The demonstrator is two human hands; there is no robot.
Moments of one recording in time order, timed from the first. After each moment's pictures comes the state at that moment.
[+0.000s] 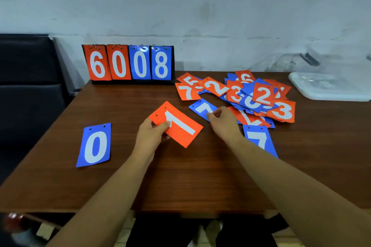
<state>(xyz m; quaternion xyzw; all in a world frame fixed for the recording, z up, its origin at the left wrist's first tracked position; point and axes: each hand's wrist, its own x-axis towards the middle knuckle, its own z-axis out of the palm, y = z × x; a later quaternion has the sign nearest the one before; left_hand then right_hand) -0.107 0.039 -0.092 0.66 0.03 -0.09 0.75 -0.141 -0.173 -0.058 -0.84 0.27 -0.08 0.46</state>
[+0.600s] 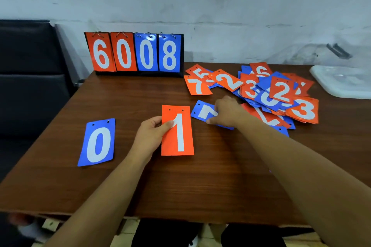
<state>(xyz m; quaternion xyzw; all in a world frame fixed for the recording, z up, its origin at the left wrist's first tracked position) -0.086 0.060 -0.106 0.72 0.03 -0.14 0.68 -0.073 -0.191 -0.068 -0.99 0.08 0.09 0.09</state>
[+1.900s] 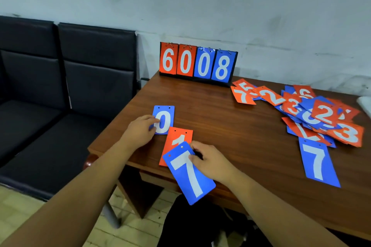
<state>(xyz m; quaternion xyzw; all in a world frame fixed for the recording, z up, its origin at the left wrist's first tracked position) -0.119 0.259 -0.094 0.98 -0.08 0.01 0.19 -0.214 0.003 -0.087 -0.89 -0.19 0.07 0.40</state>
